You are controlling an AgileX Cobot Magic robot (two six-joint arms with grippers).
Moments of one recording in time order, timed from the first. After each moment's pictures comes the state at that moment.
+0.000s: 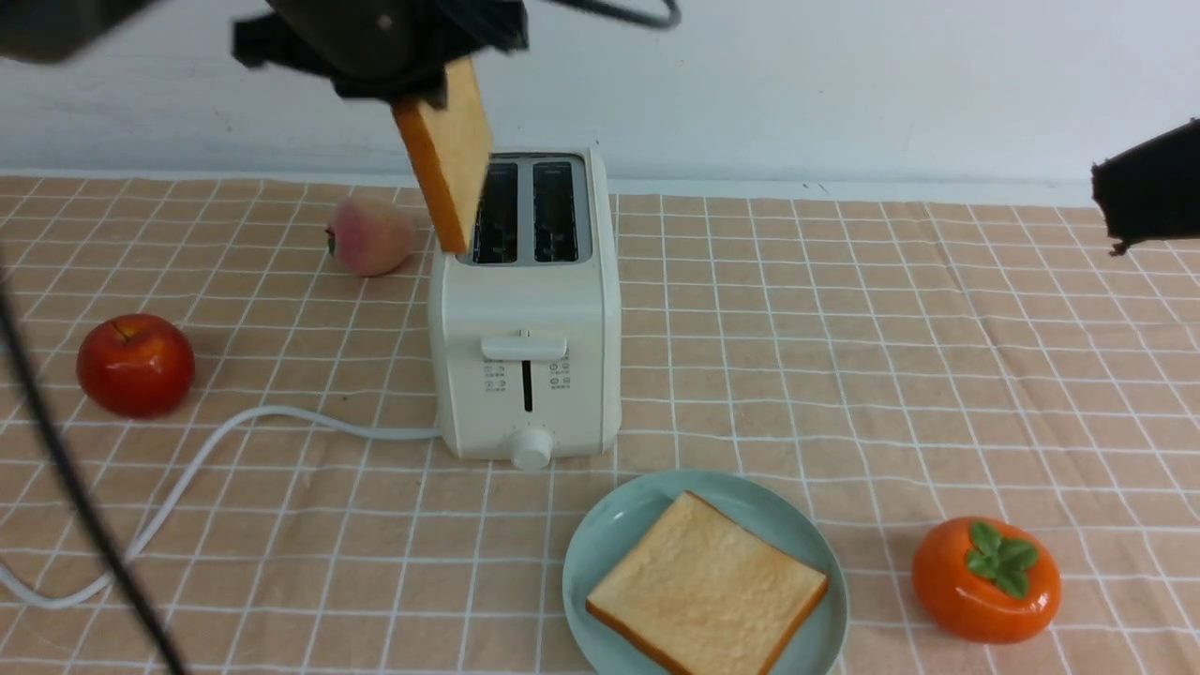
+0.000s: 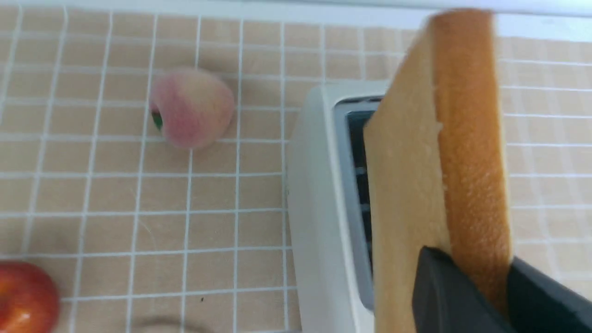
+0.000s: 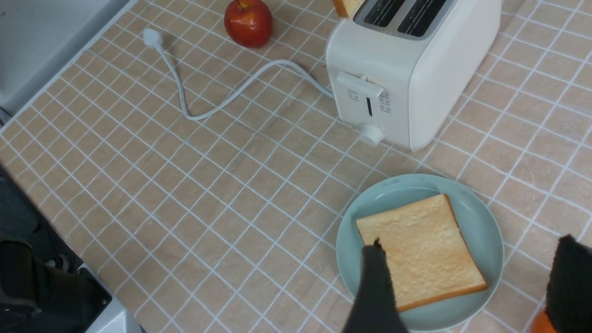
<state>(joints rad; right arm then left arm) 0.16 1.07 -1.47 0.64 1.27 -0.37 -0.40 1.68 -1.90 0.15 0.99 -0.42</state>
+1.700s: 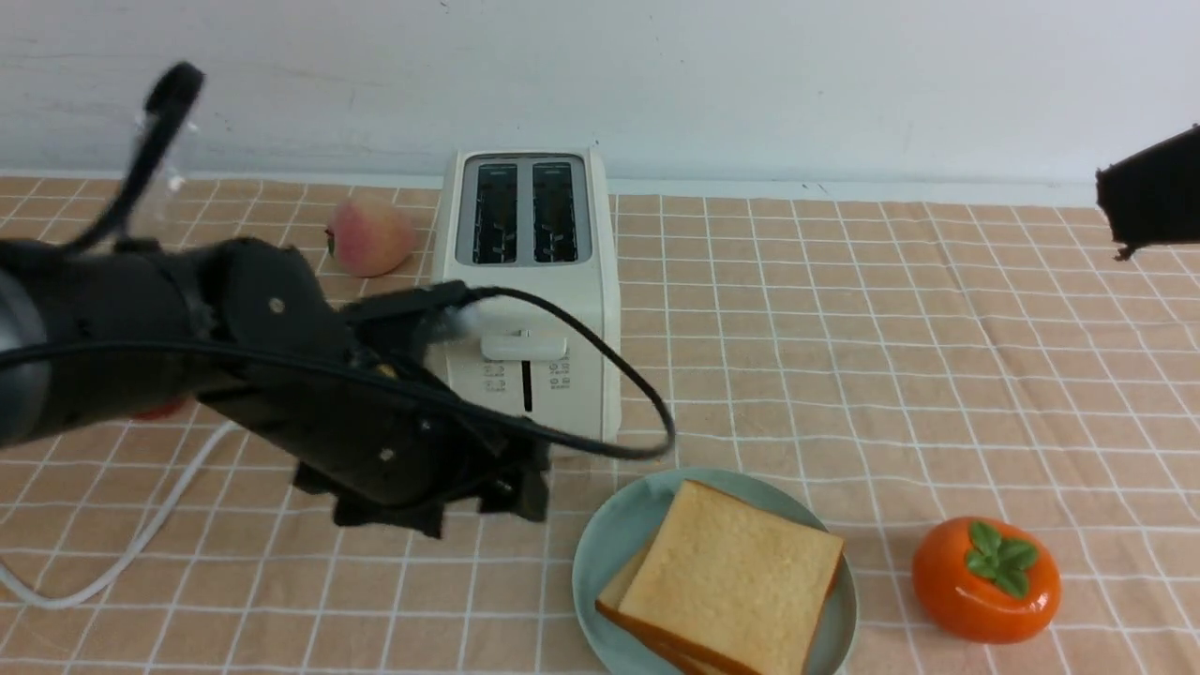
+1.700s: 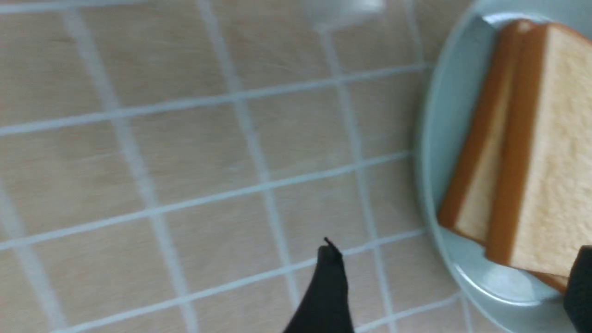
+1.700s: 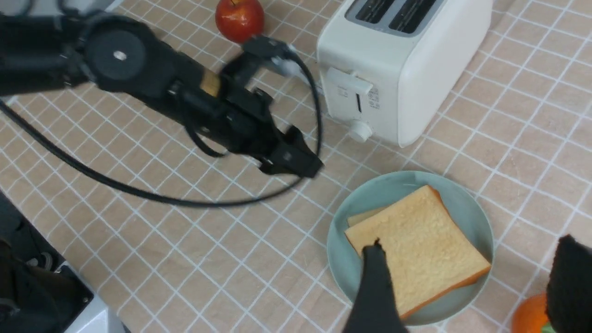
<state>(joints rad) 0.16 1.07 -1.47 0.59 1.27 -0.36 -0.38 1.56 -1.03 -0.36 0.62 -0.15</state>
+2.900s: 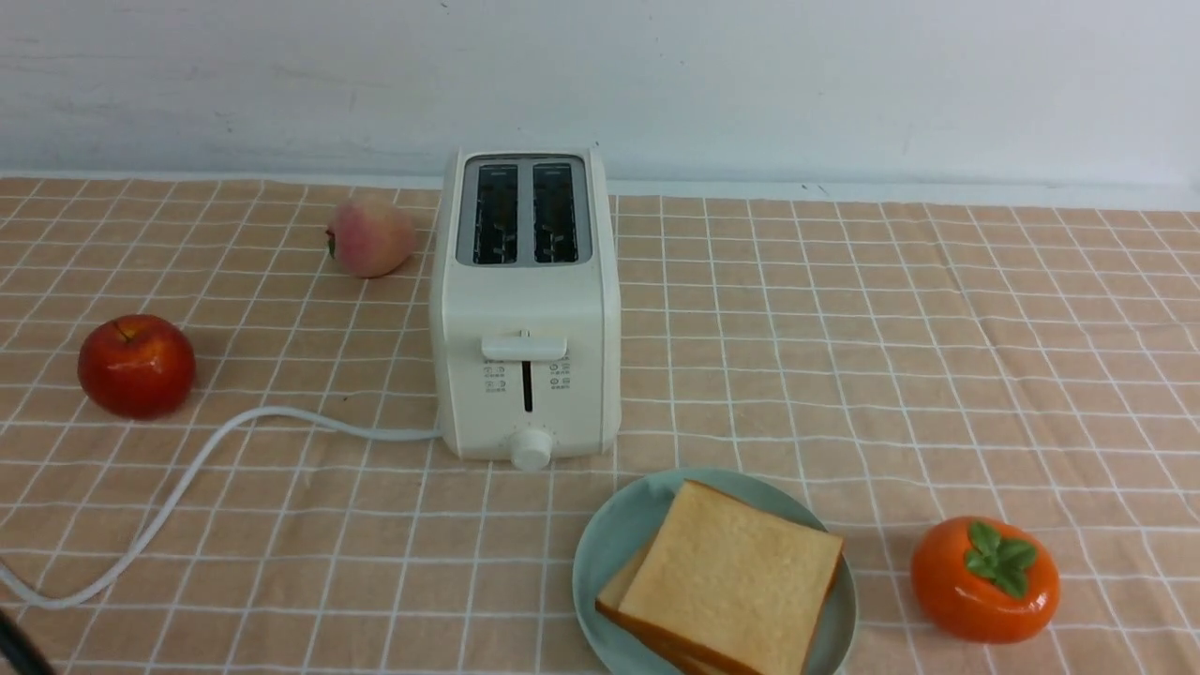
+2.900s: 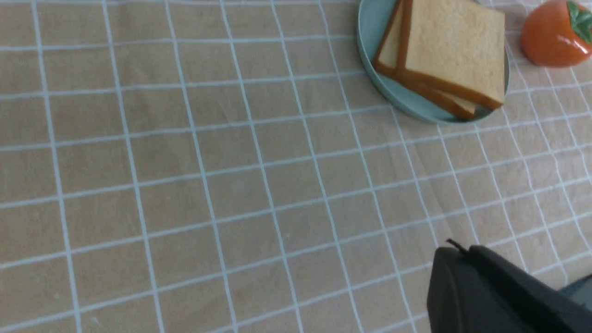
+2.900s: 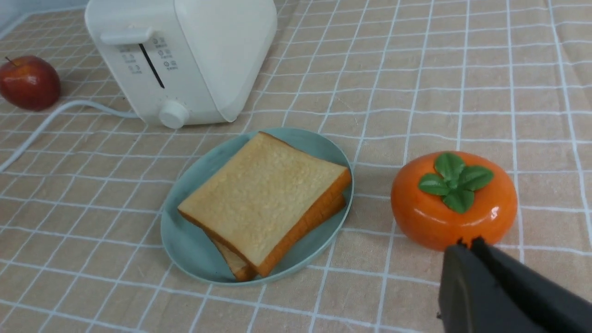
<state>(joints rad) 0.16 0.17 -0.31 0.37 0.62 -0.14 -0.35 0.52 -0.72 -0.29 1.08 -0.22</state>
